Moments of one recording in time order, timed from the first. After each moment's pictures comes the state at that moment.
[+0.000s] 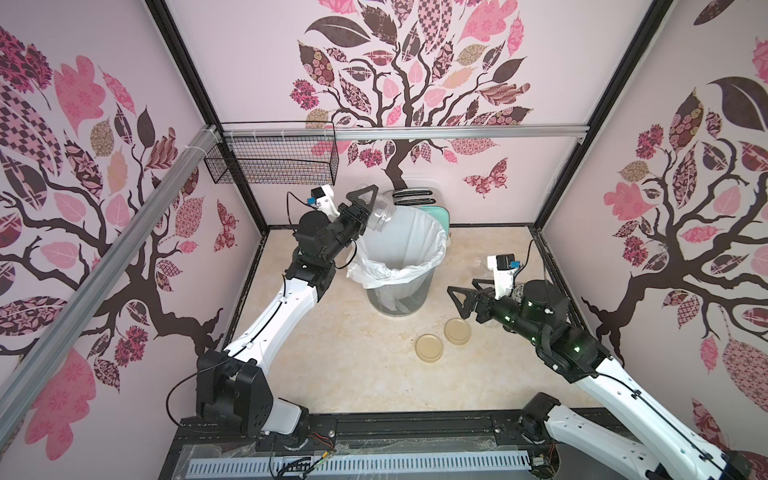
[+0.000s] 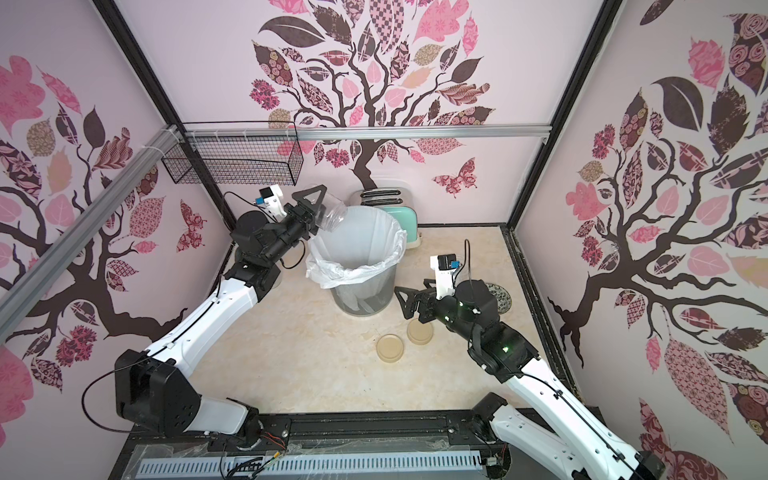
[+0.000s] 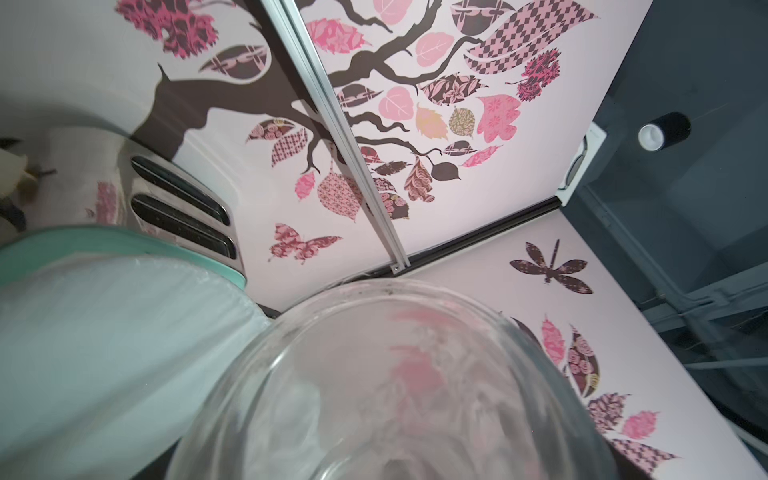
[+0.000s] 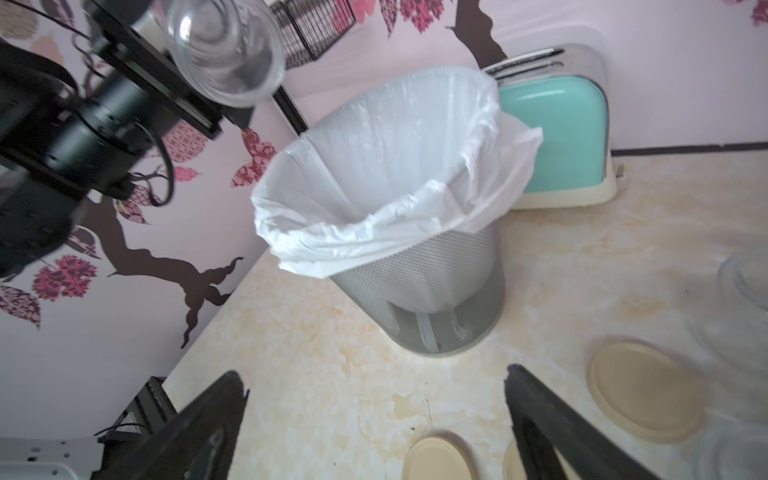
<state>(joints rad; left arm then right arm) -0.34 1.44 1.23 0.41 0.28 -1.32 0.61 0.79 0.89 -0.29 -0.09 0.42</state>
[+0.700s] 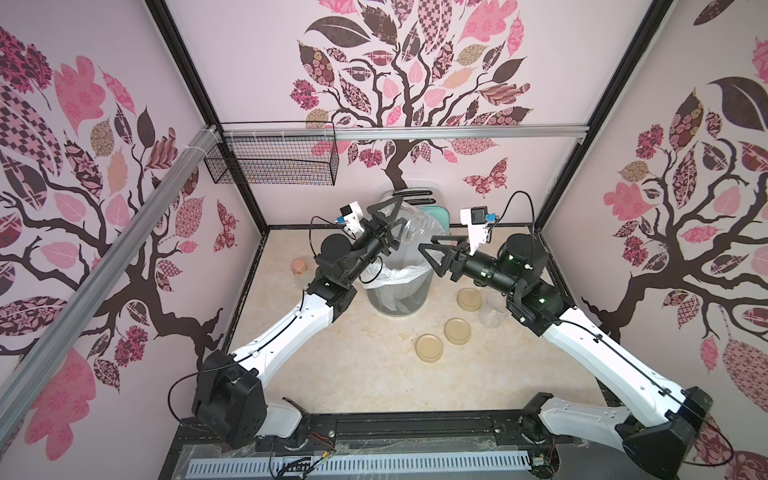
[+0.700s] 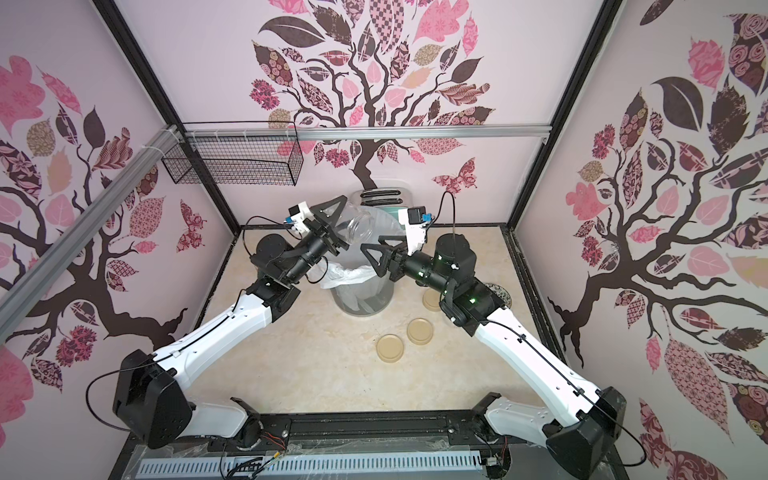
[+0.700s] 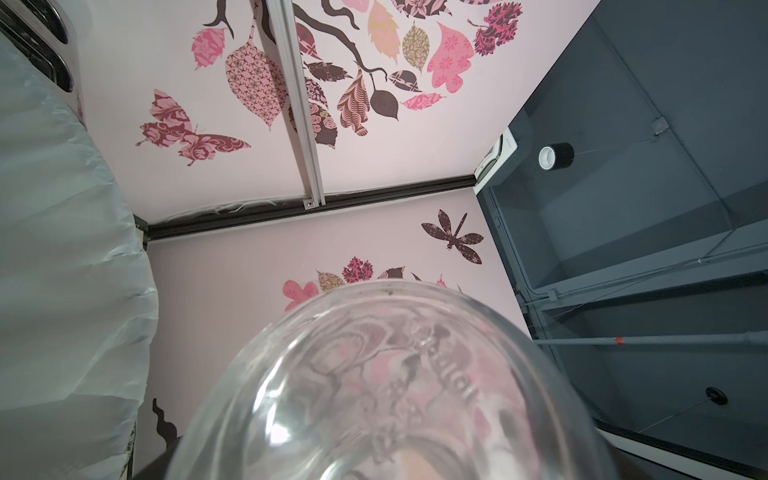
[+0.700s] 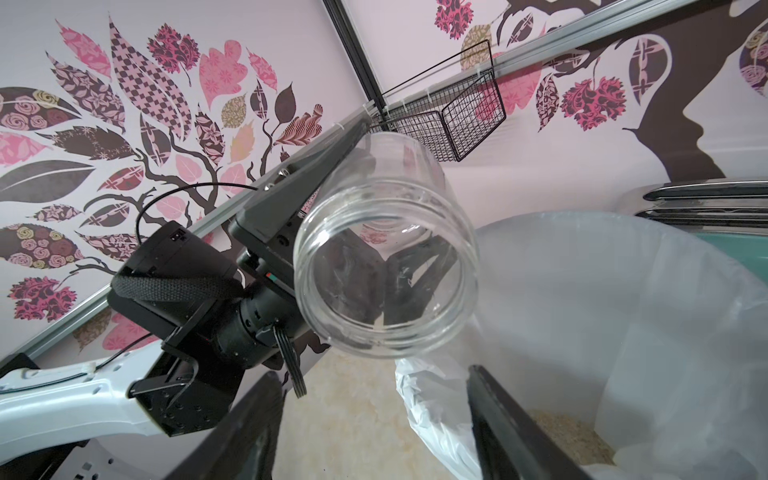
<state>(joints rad) -0.56 1.41 1.13 0.61 0.18 -1.57 0.62 1.16 1.18 0.03 -0.36 0.47</state>
